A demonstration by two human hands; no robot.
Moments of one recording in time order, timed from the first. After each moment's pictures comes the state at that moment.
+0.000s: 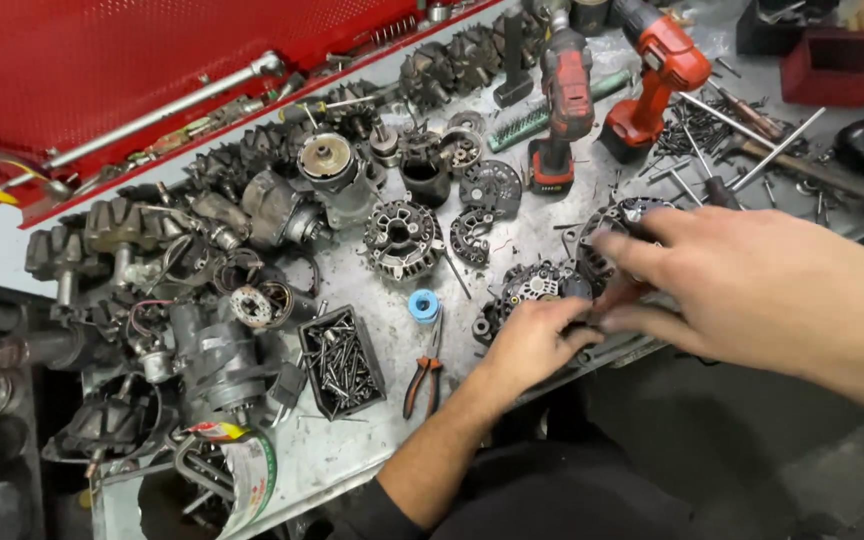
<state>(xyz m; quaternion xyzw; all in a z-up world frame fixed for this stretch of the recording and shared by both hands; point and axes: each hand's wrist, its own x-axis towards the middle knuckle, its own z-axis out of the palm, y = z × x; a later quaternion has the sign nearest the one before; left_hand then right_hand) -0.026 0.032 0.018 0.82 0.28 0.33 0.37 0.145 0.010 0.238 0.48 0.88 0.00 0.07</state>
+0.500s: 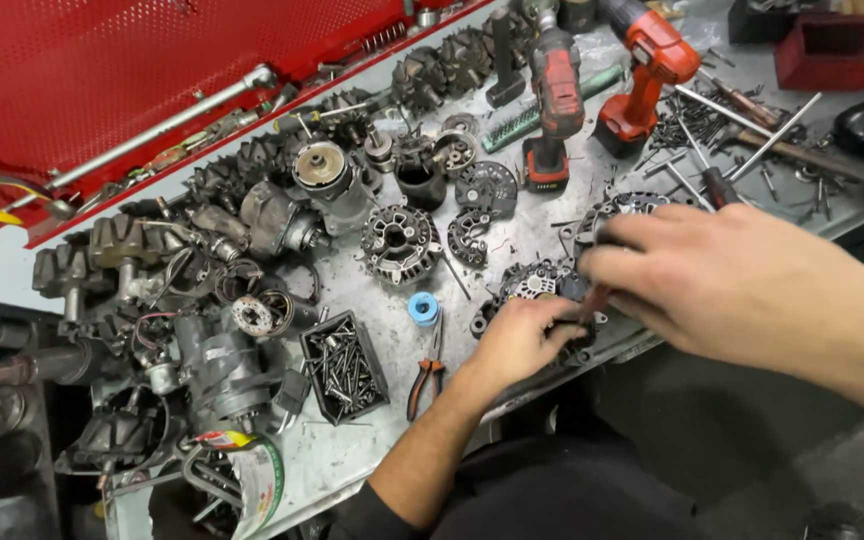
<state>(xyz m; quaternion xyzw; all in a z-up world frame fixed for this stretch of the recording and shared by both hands) -0.037 0.039 0.017 0.83 0.25 0.33 0.38 0.138 0.007 0.242 0.52 0.84 -0.05 0.12</state>
